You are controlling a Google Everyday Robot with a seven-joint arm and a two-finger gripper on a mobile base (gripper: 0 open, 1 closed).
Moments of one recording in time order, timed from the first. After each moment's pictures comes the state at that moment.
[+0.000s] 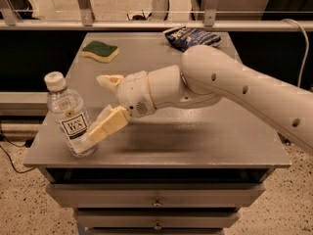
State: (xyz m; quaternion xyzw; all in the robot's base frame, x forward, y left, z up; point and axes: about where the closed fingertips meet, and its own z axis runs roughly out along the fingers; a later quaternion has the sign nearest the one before) arm 0.481 0.134 0.890 -0.57 0.57 0.41 0.43
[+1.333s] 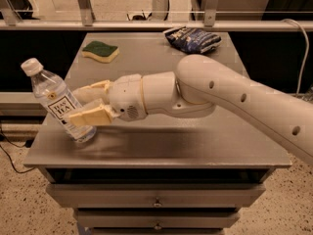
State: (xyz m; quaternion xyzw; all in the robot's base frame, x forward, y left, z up) arm 0.470 0.152 0.907 -0.54 0.55 0.44 0.46
